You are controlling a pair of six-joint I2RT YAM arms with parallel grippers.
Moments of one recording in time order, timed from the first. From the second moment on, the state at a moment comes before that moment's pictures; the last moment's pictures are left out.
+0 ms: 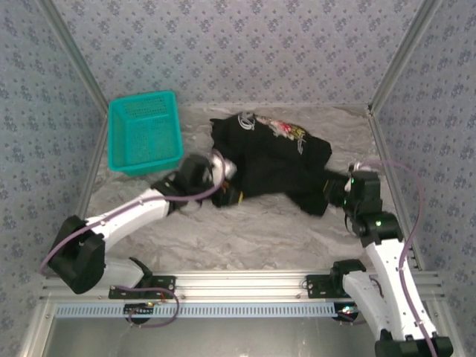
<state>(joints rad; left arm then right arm) -0.72 1.35 0.80 -0.23 0.51 -0.28 0.11 0.65 0.71 -0.78 0.05 0.41</state>
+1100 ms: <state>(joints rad) -0.52 1.83 1.18 -0.35 0.11 -0.49 0.62 1.94 1.25 -0.16 0.00 0.28</state>
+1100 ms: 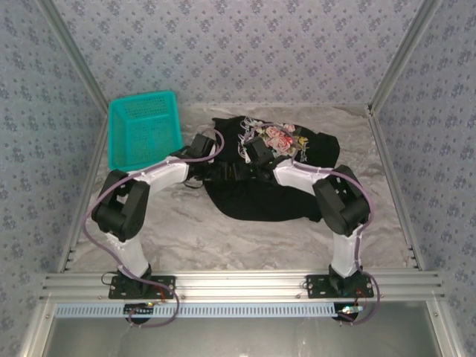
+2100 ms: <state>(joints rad) -0.52 1.35 0.81 -0.13 0.10 -0.41 0.32 1.51 1.11 -0.20 -0.96 0.43</state>
